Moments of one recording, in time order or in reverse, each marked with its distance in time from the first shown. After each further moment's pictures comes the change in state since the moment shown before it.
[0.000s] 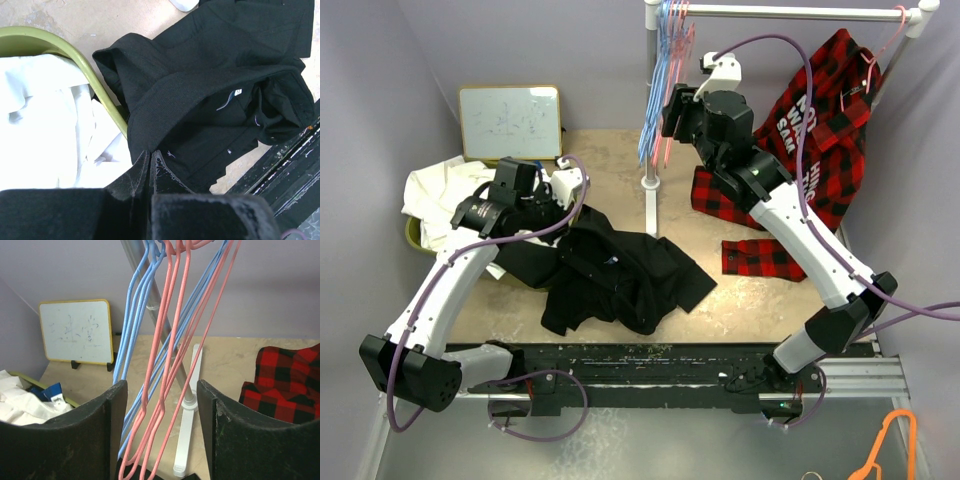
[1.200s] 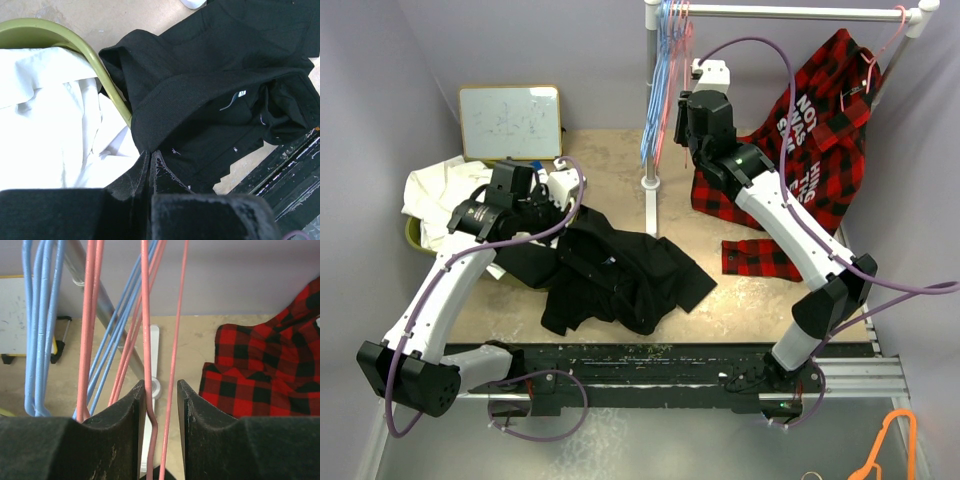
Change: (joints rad) left arm 0.007 -0.027 -0.015 0.002 -0.026 0.000; right arm -0.032 0.107 0.033 -0.090 0.136 -0.049
